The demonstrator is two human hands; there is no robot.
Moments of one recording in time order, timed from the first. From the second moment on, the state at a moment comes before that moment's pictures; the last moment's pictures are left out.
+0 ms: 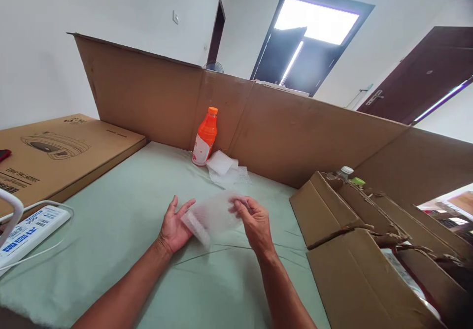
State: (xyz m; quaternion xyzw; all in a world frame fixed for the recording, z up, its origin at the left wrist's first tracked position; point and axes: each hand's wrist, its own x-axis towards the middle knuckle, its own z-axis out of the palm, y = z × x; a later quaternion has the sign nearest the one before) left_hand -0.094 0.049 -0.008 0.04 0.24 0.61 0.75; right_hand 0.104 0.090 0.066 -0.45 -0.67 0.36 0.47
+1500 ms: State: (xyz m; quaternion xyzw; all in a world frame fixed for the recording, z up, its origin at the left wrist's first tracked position) left_hand -0.081 0.051 -0.015 0.13 0.42 0.62 0.65; right_hand 0.065 0.264 0.079 -0.57 -0.72 0.14 0.38
